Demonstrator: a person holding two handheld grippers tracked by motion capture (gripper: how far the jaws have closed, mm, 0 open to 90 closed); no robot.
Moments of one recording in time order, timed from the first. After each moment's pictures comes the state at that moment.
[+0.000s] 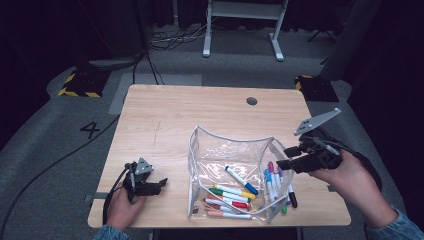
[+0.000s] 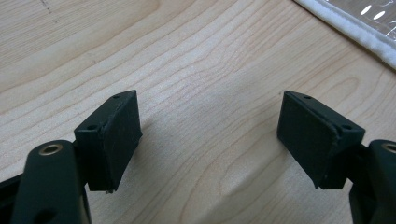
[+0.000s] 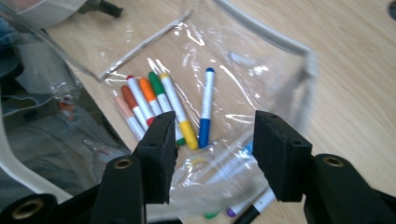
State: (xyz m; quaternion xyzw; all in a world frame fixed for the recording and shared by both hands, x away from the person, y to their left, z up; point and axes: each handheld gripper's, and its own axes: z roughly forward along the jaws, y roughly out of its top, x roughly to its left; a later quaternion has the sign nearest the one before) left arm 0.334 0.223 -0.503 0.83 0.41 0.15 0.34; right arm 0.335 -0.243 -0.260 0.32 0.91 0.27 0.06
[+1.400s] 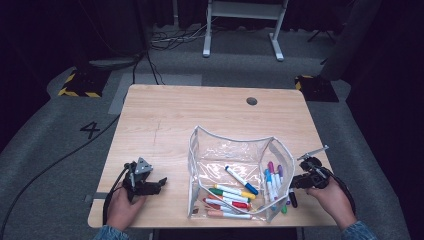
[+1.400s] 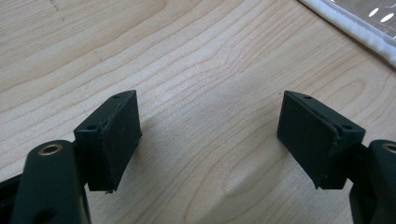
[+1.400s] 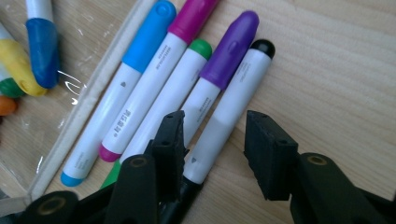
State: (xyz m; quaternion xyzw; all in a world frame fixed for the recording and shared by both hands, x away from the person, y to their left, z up) left arm 0.335 0.223 -0.503 0.83 0.42 0.16 0.34; right arm 0.373 -0.322 -0.455 0.48 0.86 0.20 0.00
